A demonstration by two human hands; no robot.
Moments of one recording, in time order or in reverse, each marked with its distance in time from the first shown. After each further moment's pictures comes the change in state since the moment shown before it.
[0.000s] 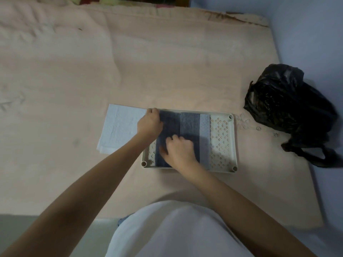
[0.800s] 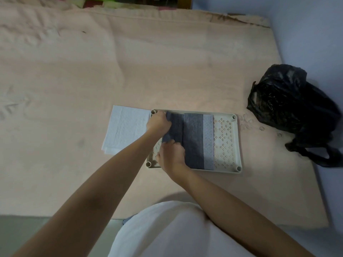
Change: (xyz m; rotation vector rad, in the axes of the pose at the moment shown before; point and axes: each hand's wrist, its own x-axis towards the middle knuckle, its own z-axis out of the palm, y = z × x) left_hand 0.016 0.011 0.006 -0.168 -0.148 -0.165; right_hand 0.014 -0.044 0.015 -0.187 -0.260 0.101
